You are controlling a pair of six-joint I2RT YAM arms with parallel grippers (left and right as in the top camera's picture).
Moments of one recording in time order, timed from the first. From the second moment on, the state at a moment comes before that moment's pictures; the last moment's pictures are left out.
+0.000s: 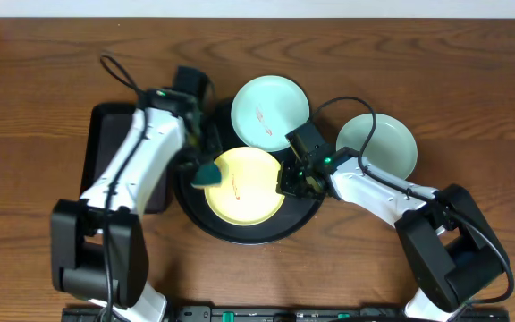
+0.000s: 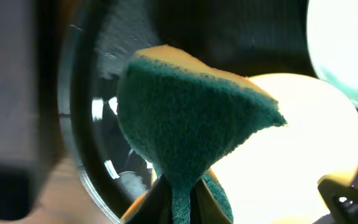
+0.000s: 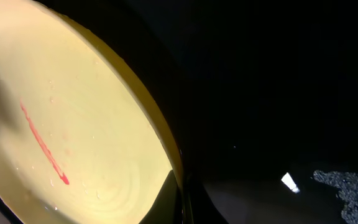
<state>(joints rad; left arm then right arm) -0.24 1.75 1.31 -1.04 0.07 -0.50 0.60 1.84 1.01 -0.40 -0.28 0.82</state>
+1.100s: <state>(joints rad) -0.42 1.79 1.13 -0.80 -0.02 -0.59 0.60 1.84 1.02 -0.40 -0.28 0.82</state>
